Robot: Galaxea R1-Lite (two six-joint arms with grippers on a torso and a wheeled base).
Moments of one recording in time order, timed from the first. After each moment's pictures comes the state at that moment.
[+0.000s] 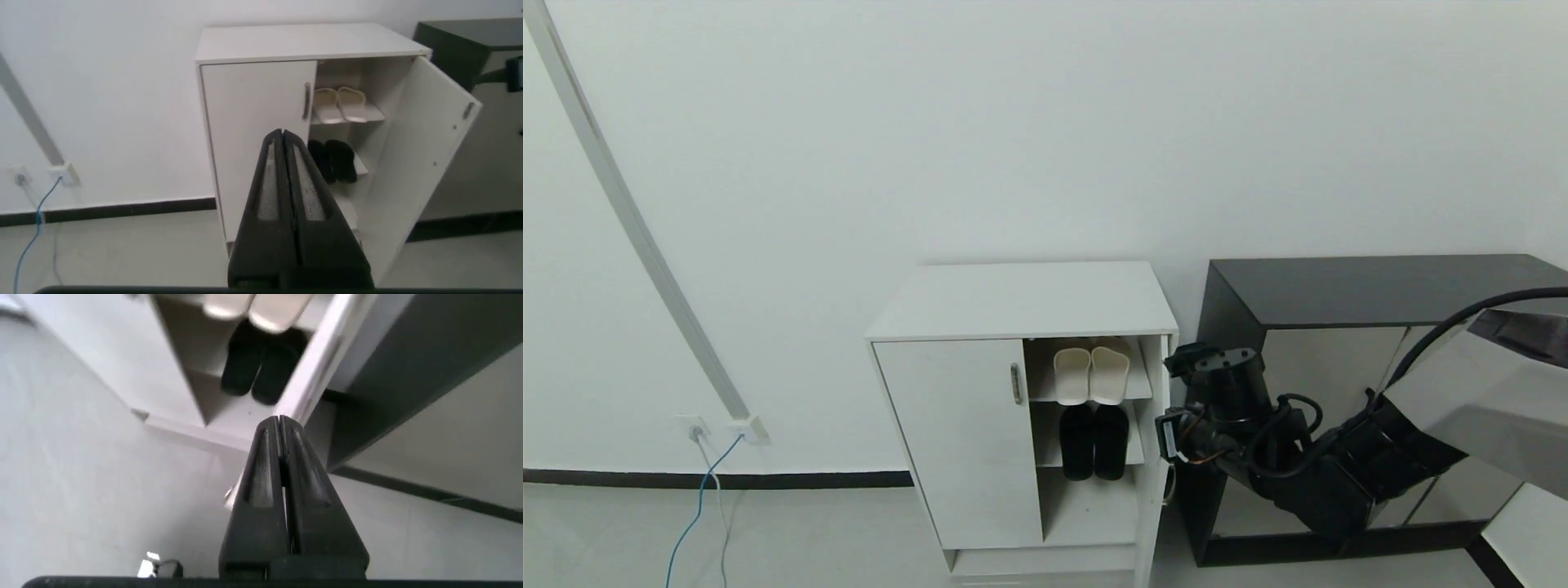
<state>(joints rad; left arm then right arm) 0.00 0.00 0.00 0.00 -0.03 0.01 0.61 2.13 -0.93 -0.71 -0.30 0.14</state>
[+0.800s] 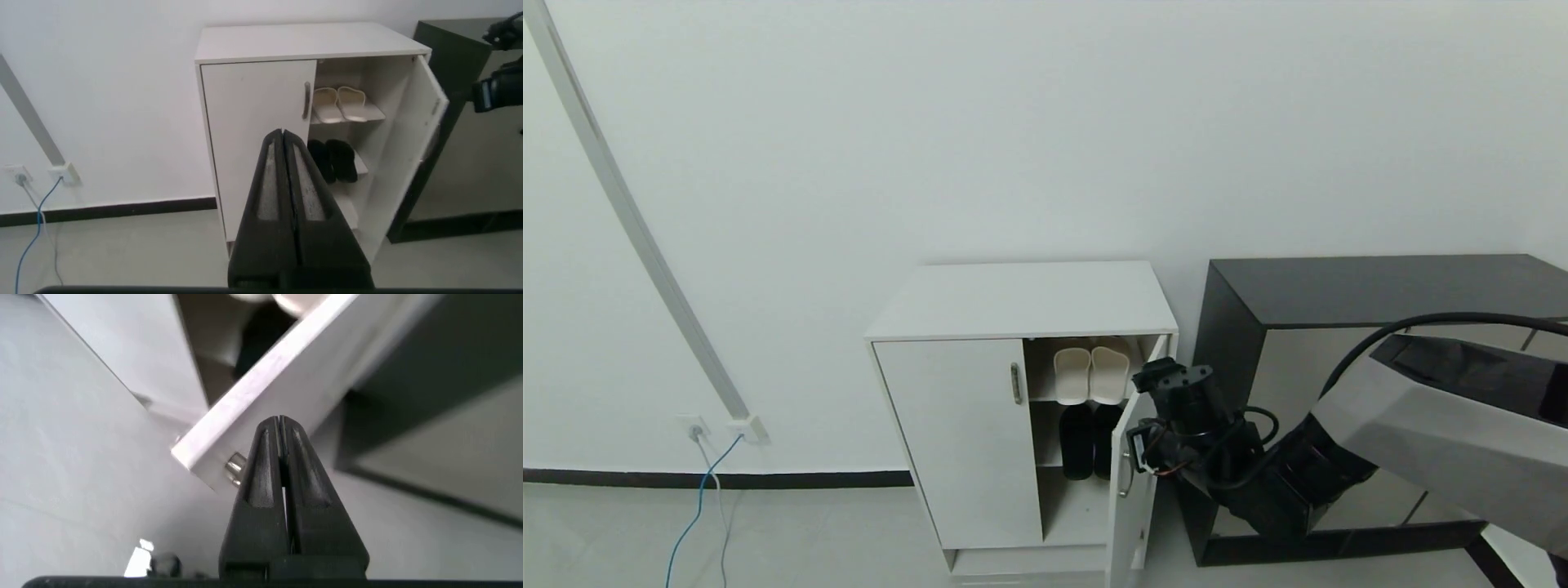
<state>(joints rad) 0.00 0.00 0.00 0.00 -0.03 0.01 0.66 2.27 -1.04 -0.74 -0.30 0.13</state>
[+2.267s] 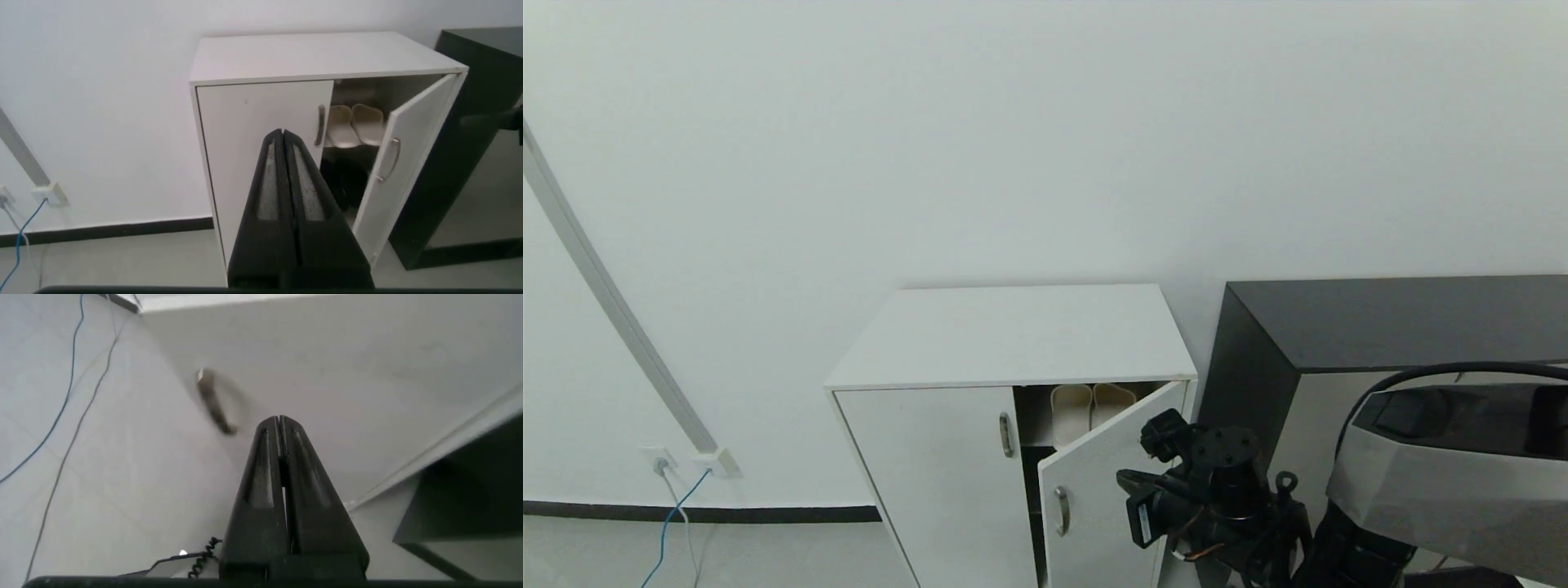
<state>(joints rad) 0.00 0.00 0.00 0.00 -0.03 0.01 0.74 2.26 -0.67 -1.21 -0.05 0.14</state>
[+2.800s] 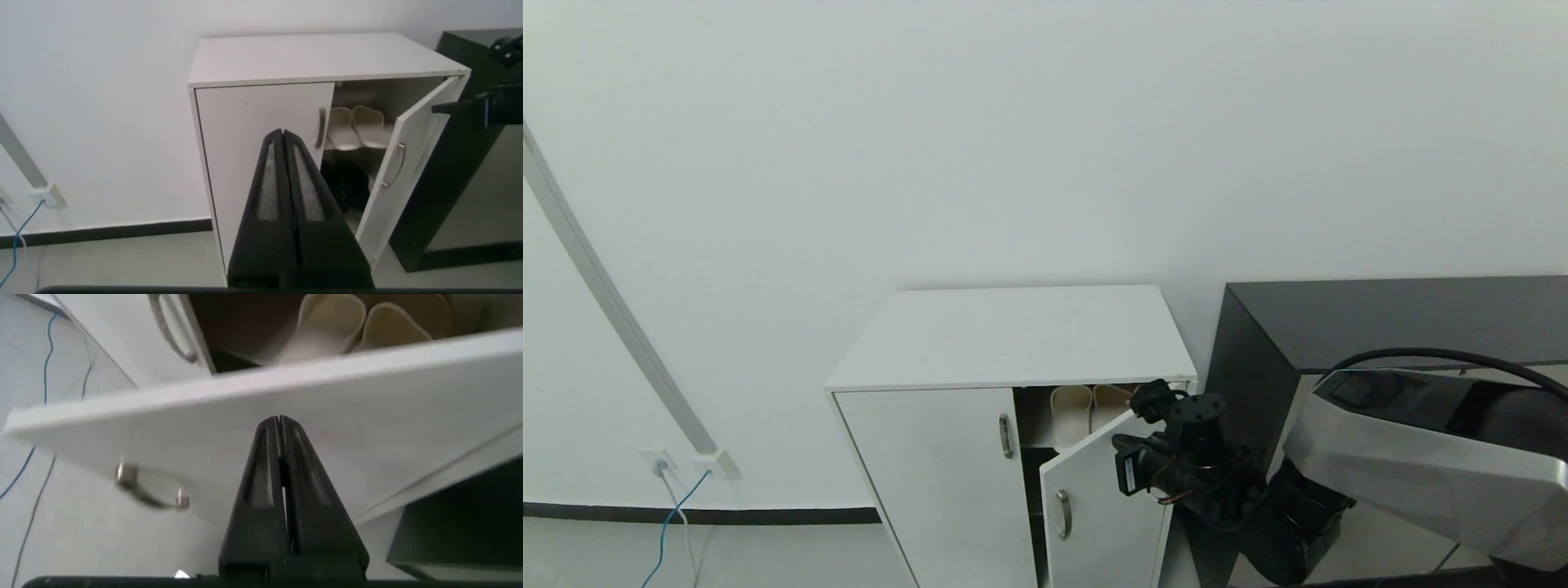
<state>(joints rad) 0.00 0.00 0.00 0.00 -0.02 0.01 0.66 2.38 -0.94 -1.09 -0.05 0.14</state>
